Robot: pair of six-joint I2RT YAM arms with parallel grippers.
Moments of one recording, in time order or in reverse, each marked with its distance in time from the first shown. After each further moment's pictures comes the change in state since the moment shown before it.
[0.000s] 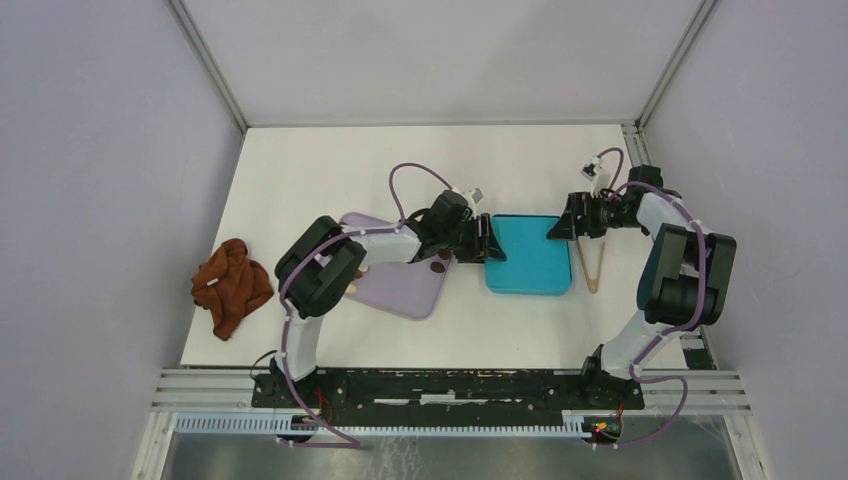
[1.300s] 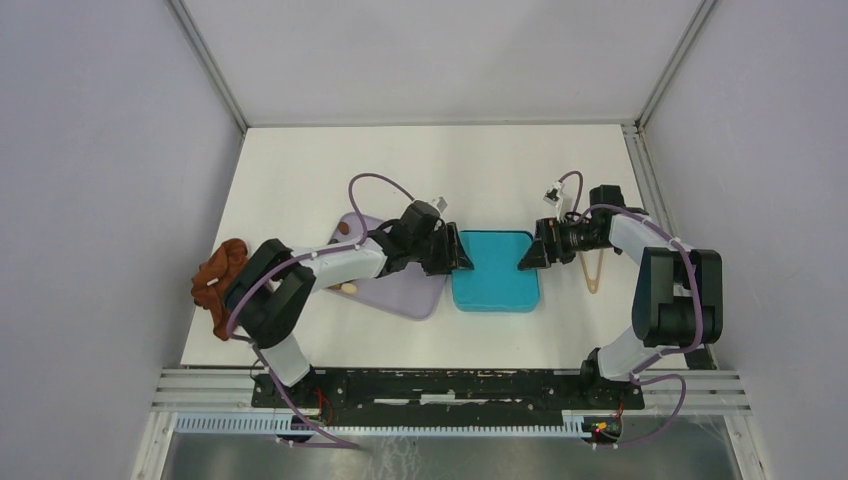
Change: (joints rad) left arm 0.020 -0.315 -0.257 -0.172 -0.159 -0.056; right arm 0.206 -0.140 -0.224 0.013 -0.048 0.066
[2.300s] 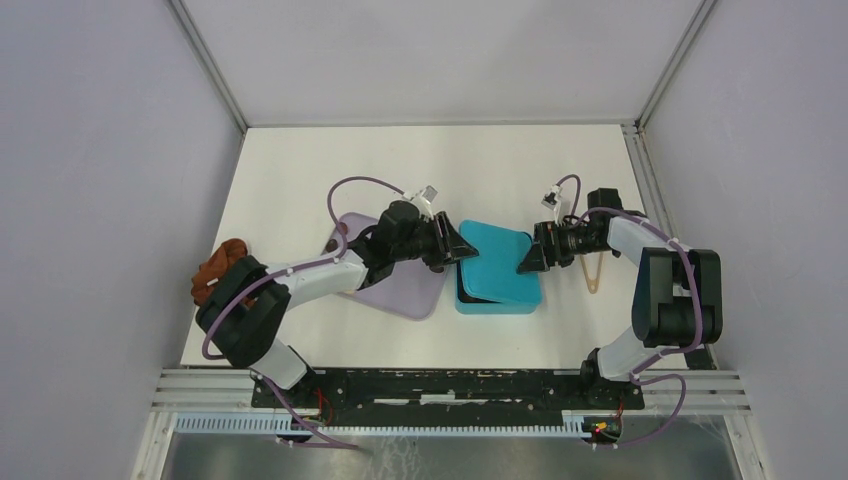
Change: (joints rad) left arm 0.027 -0.162 -0.147 0.312 0.113 -0.142; right arm 0.008 0.000 -0.025 0.014 0.004 -0.003
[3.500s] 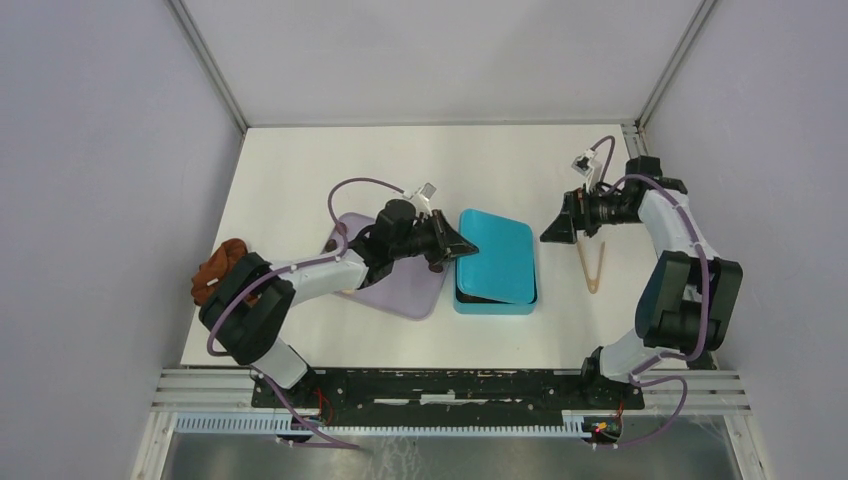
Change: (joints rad) left arm 0.015 0.032 -0.011 0.105 0.061 -0.071; right arm -0.130 -0.004 0.255 -0.276 -0.074 -0.212
